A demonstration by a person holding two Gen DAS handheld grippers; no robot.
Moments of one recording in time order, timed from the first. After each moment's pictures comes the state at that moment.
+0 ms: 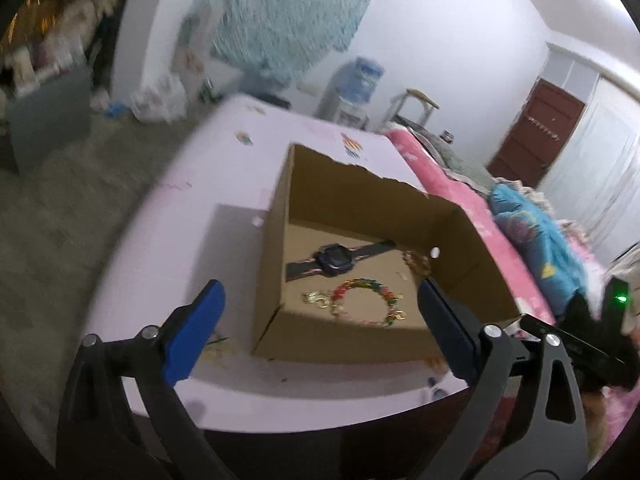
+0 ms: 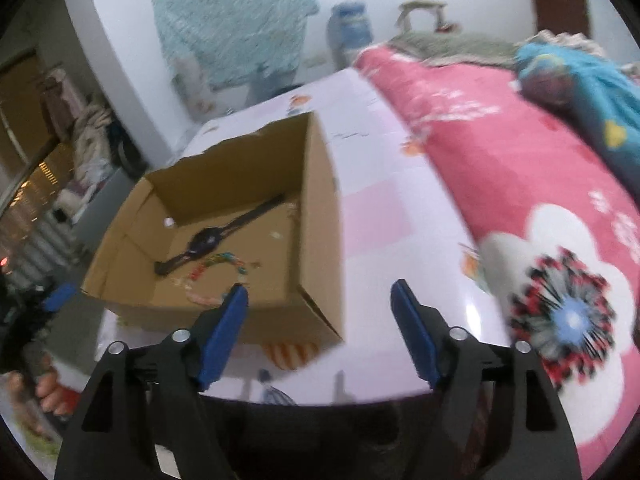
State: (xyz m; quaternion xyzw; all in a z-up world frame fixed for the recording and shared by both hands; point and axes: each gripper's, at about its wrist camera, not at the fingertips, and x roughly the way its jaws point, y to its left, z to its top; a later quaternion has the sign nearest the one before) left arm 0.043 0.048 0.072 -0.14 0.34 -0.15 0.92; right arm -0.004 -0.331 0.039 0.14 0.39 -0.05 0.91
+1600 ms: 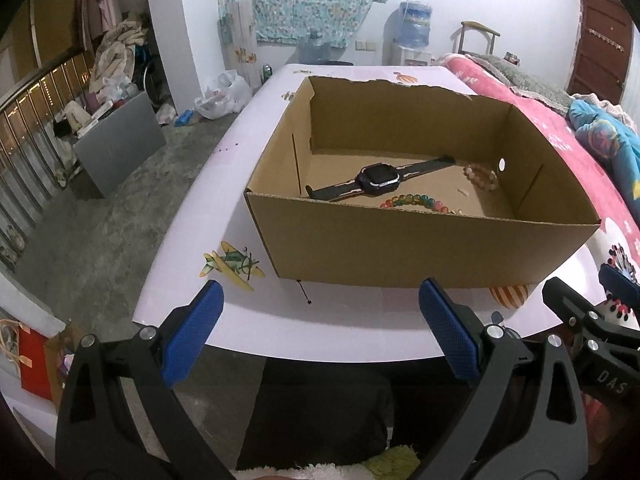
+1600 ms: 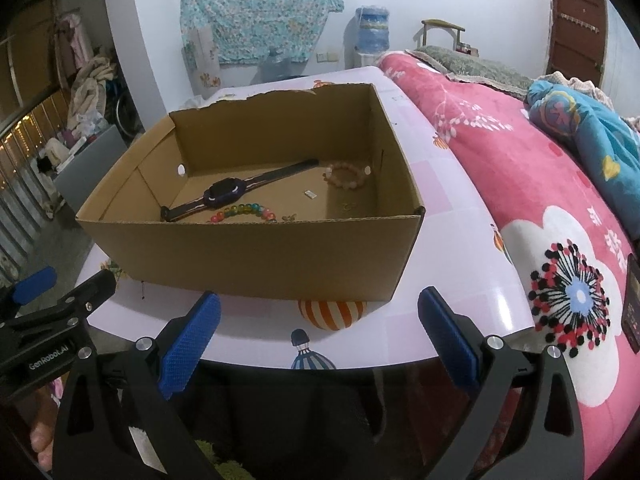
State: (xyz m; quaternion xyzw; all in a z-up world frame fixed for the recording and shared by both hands) left arm 0.004 -0.033 0.046 0.02 0.42 -0.01 0.91; right arm 0.000 -0.248 0.025 0.06 0.41 -0.03 0.91
